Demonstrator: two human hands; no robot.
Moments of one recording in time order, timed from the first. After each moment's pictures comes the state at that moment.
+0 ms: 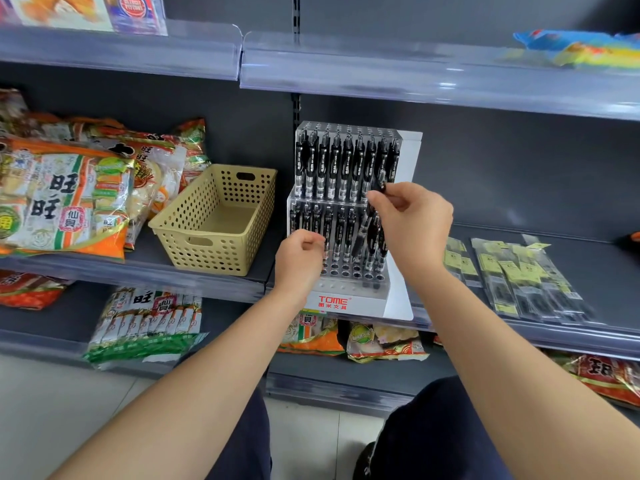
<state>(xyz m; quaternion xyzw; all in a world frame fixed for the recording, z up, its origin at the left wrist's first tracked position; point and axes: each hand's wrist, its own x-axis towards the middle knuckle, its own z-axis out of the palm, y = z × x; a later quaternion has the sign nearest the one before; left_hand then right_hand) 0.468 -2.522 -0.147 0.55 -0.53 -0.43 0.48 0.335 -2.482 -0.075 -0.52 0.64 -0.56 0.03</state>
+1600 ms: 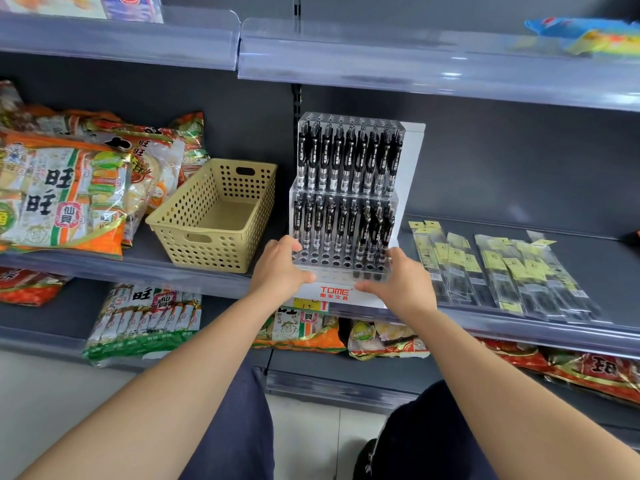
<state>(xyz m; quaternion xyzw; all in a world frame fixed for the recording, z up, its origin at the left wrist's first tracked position) 0.504 -2.541 -0.172 0.64 -0.69 -0.23 0.24 0.310 -2.487 -0.166 -0.59 0.76 -0.24 0.13</state>
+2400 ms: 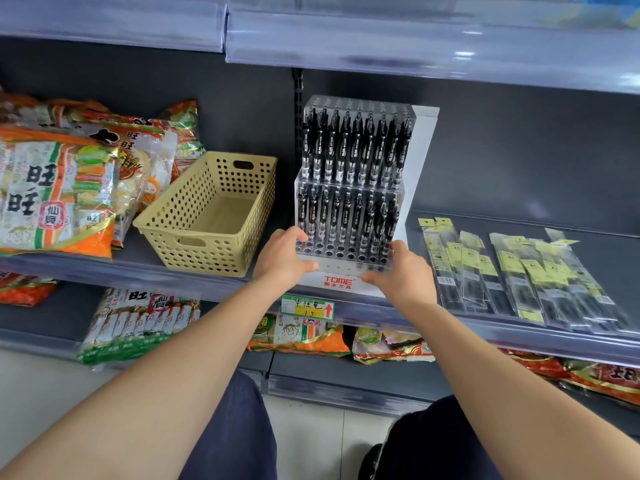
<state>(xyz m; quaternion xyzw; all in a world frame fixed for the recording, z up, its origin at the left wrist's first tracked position) 0.498 -2.588 -0.180 0.63 -0.71 -0.22 0.23 0.307 -2.530 -0.179 -0.56 0.78 -0.24 0.14</state>
